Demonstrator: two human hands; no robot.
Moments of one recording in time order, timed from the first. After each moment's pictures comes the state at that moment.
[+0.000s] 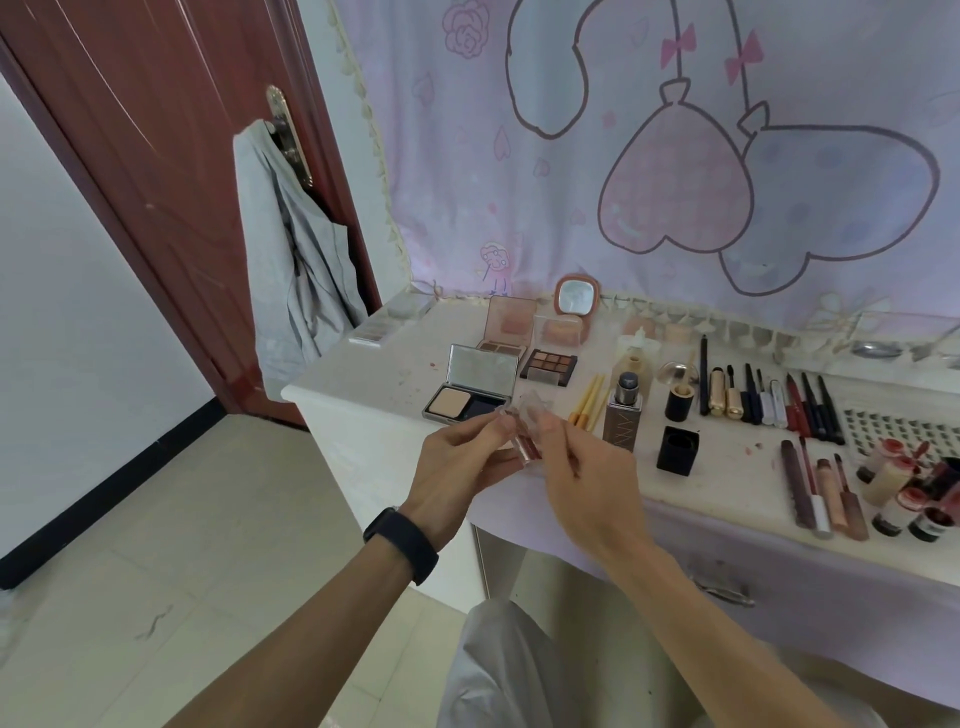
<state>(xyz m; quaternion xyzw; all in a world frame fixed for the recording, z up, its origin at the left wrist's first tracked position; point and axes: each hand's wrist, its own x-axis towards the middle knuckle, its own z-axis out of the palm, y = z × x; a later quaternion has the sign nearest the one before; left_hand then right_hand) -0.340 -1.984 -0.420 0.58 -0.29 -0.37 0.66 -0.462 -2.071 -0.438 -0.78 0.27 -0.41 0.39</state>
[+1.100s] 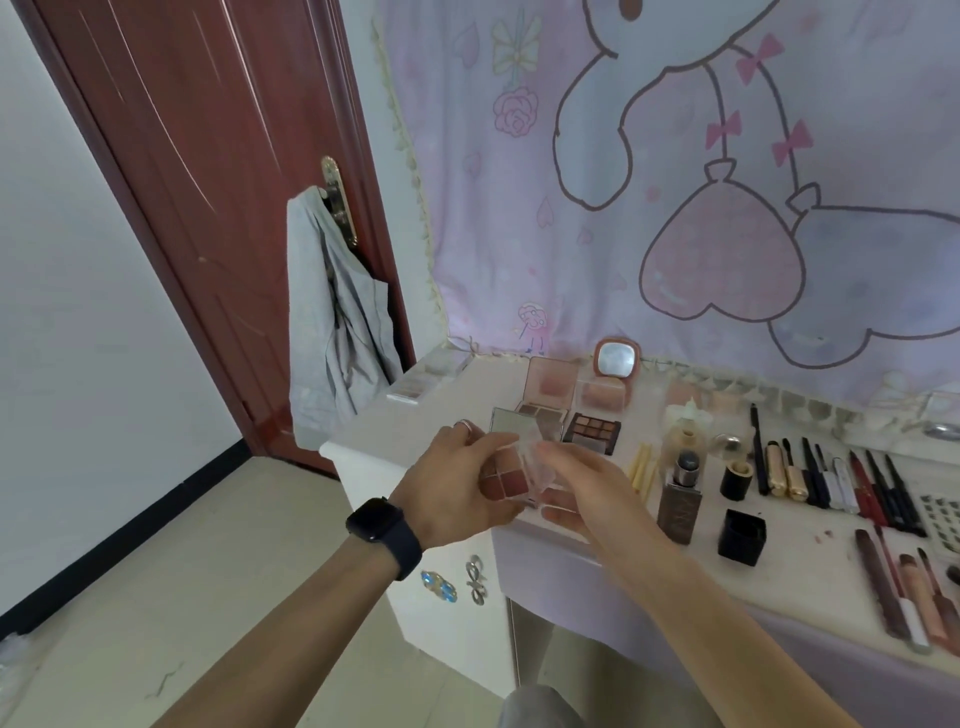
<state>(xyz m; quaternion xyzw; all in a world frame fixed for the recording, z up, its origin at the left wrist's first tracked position) -0.251 -1.980 -0.386 0.79 -0.56 -0.01 0.22 -0.400 -2.086 -0.397 -0.58 0.29 -0.23 0.72</state>
